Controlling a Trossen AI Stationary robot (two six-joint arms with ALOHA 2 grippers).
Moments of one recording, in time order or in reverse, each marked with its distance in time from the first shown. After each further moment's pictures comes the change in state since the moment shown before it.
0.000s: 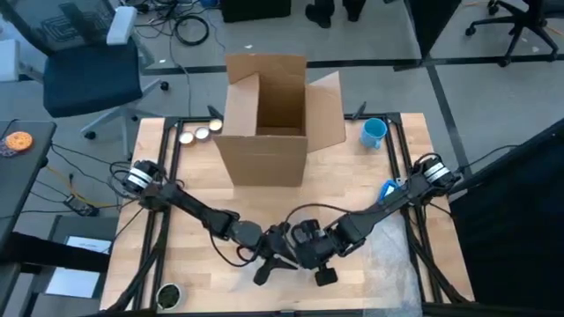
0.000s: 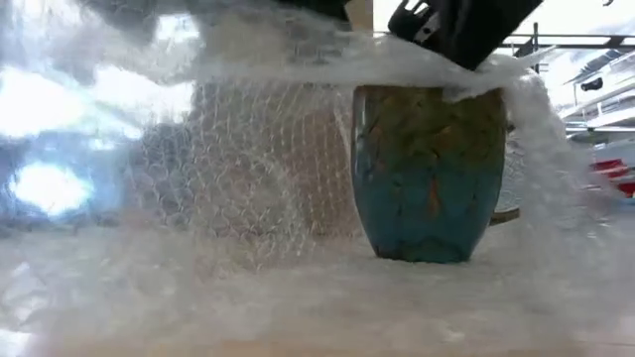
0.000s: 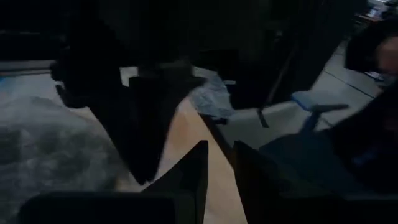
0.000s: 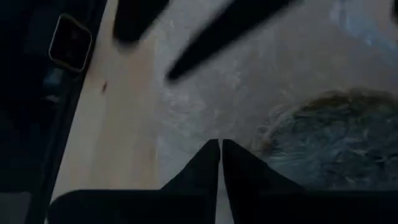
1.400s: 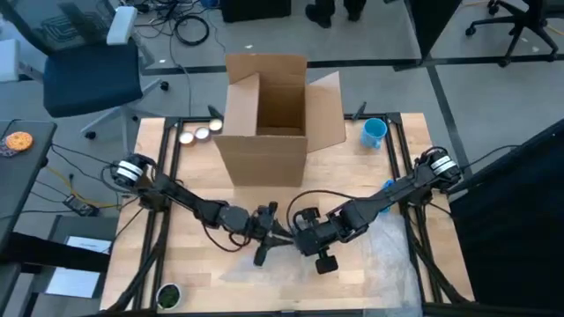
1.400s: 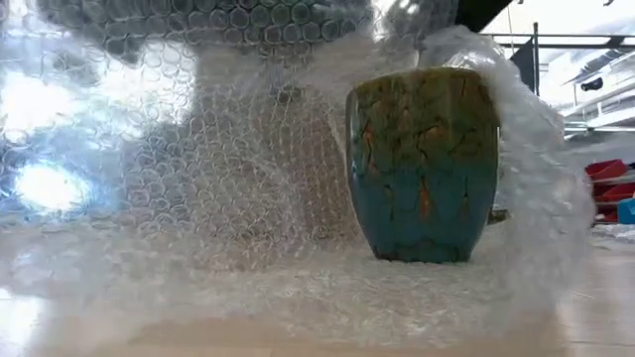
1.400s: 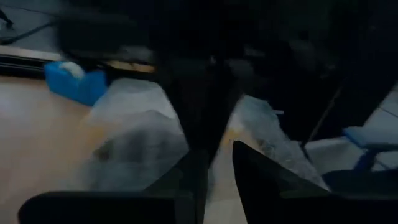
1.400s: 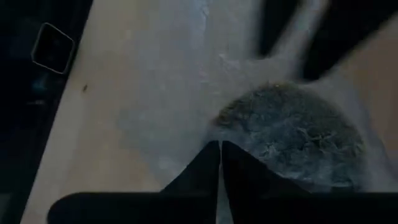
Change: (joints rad) left arm 0.056 0.013 -0.130 0.251 -0.167 0.011; right arm -0.058 -0.085 -0.011 -0.034 0.005 -0.078
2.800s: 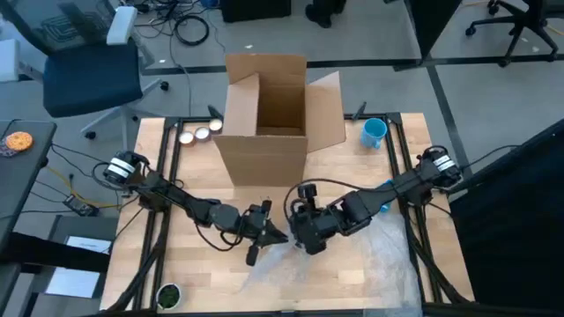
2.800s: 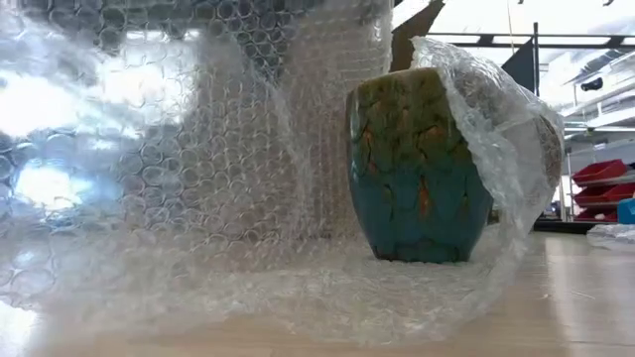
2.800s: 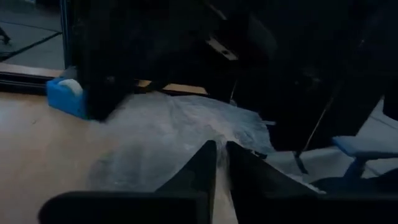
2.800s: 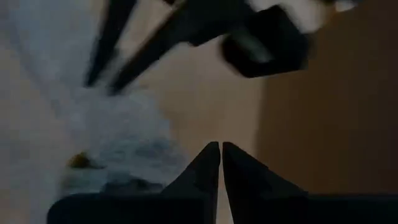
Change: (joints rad) left arm -0.008 -0.134 -0.119 0.058 -0.032 0.007; right arm -0.052 0.003 0.169 -0.122 0.259 -0.179
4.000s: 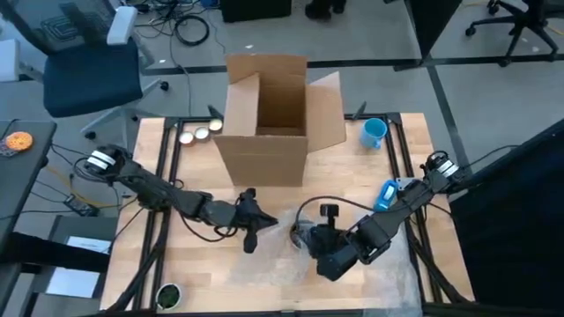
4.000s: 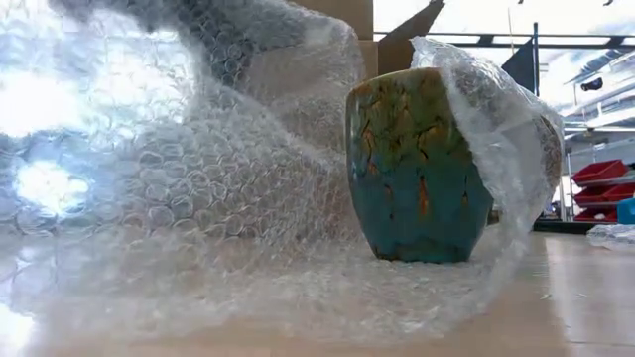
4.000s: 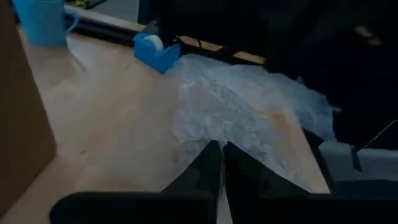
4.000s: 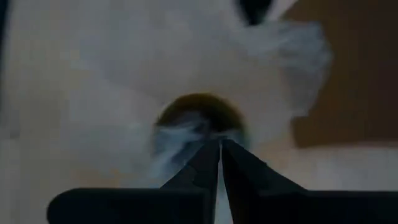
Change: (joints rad) left arm -0.002 -0.172 0.000 -0.374 -0.216 -0.133; right arm 0.183 0.002 0.001 -0.176 0.295 0.457
